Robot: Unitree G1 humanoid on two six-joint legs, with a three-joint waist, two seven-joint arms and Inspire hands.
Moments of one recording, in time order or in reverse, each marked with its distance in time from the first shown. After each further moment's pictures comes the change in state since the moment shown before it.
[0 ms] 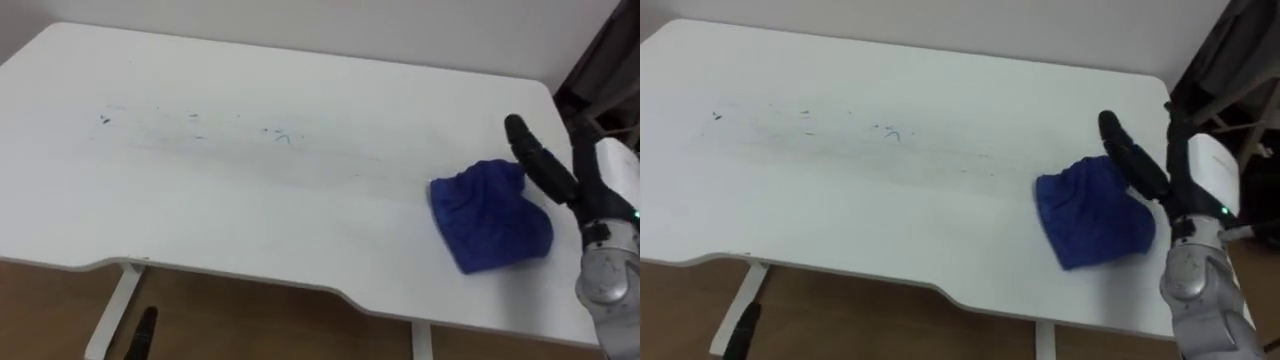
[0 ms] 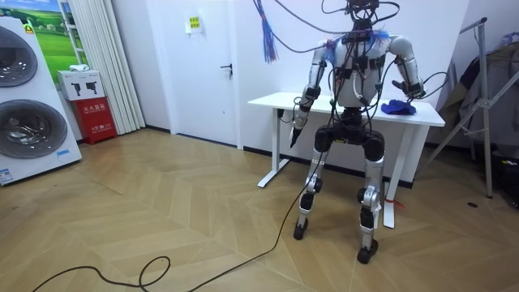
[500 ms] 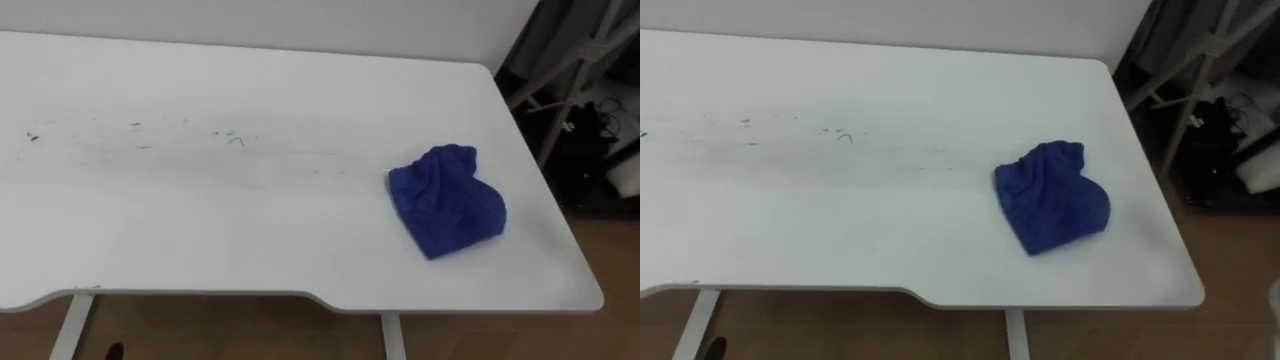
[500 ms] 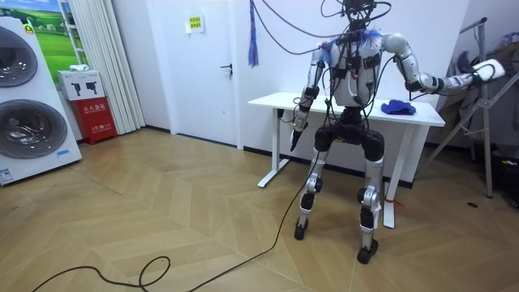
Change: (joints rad) left arm 0.079 0.001 0.130 0.012 0.001 0.004 0.001; right arm 0.082 -0.054 -0.394 0.077 0.250 -0.003 -0.183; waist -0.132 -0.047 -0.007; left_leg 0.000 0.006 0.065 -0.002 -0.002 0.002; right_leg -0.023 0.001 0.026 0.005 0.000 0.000
